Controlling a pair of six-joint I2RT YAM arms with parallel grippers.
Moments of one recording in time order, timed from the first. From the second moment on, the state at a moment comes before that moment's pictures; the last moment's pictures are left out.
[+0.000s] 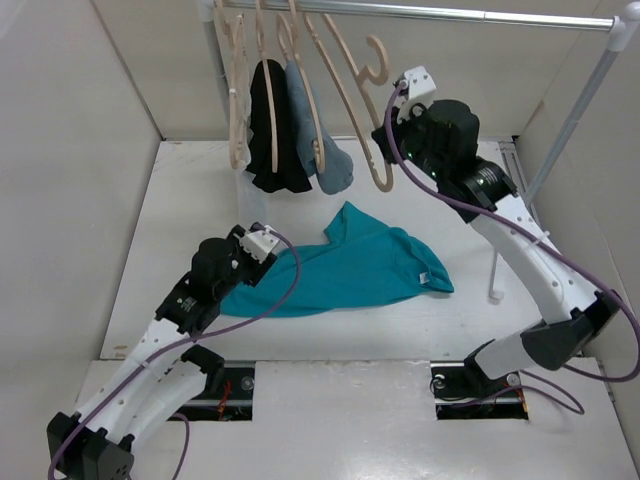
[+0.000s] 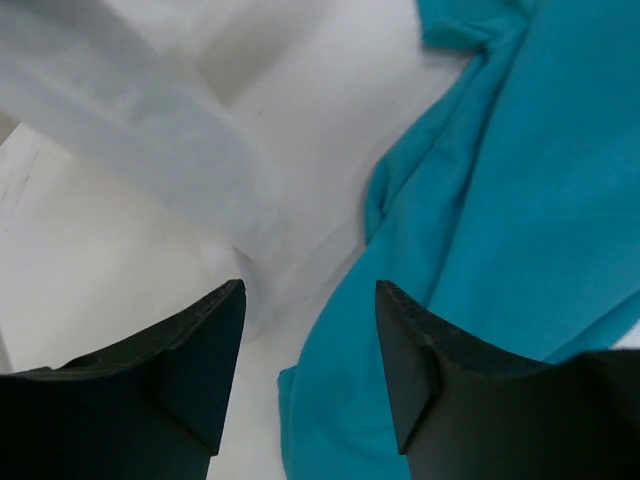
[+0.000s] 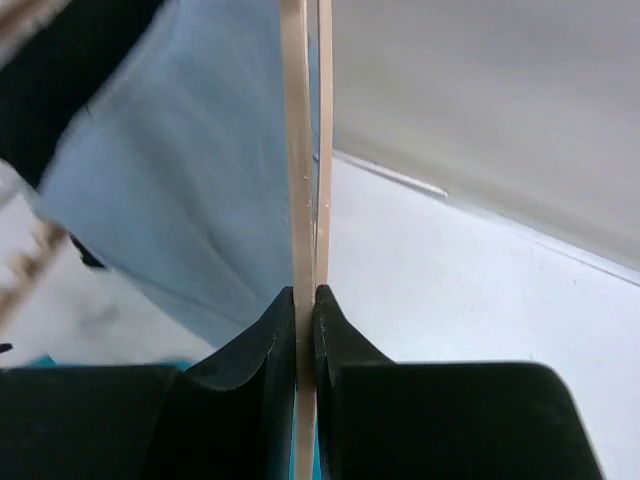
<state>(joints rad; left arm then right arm) -0.48 0.69 0.56 -0.30 -0.05 0.39 0.57 1.48 1.74 -0.39 0.07 0.04</state>
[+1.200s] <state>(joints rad) -0.46 1.11 0.49 -0.55 0.02 1.31 0.28 0.90 1.01 -0.74 -0.18 0.07</state>
